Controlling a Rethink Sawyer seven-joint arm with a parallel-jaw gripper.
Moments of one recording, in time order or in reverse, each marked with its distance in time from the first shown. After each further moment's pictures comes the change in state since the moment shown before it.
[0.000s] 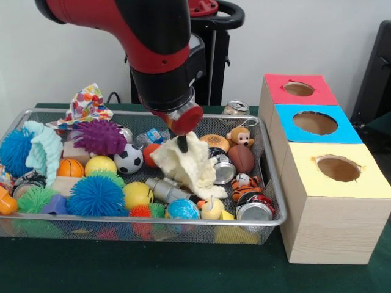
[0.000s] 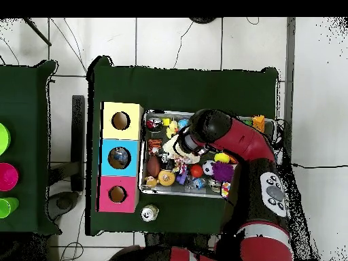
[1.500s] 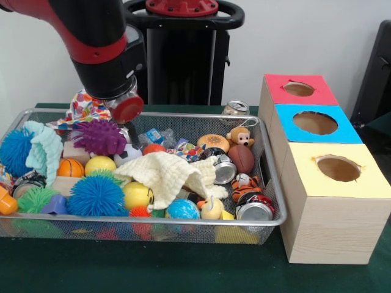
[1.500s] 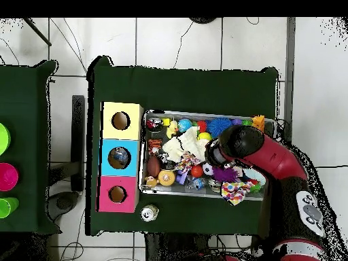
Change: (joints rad) arm -0.145 -0.031 0.000 0.062 -0.099 -0.015 0.000
